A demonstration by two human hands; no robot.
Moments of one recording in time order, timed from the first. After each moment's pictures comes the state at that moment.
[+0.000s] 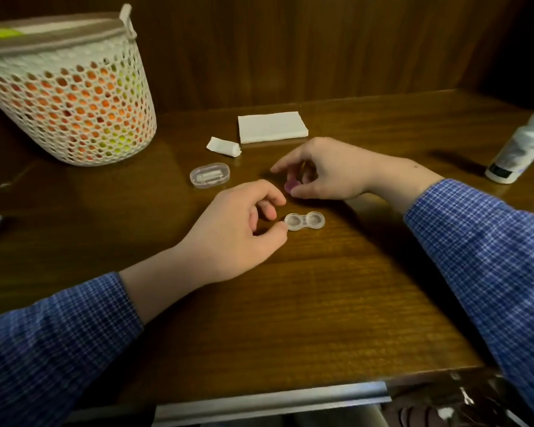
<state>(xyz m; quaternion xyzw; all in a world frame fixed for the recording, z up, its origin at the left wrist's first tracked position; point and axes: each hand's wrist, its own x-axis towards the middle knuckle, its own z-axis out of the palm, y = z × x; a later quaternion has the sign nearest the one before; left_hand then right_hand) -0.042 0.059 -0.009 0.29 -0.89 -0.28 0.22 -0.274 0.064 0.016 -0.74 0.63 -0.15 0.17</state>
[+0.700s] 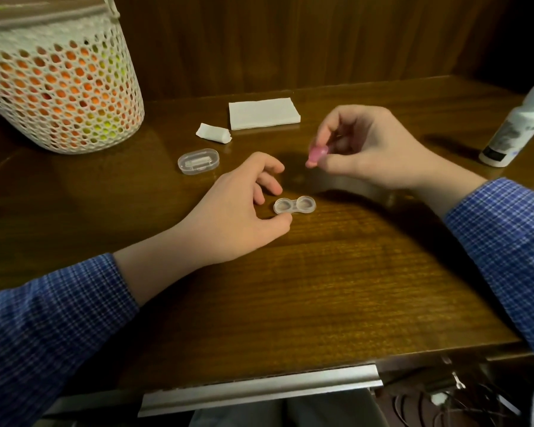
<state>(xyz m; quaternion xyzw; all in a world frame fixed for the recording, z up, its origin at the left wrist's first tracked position) -0.056 0.061 -0.008 0.29 -0.89 -0.29 0.19 -0.293 0.128 0.015 -0.68 0.55 -0.44 0.22</state>
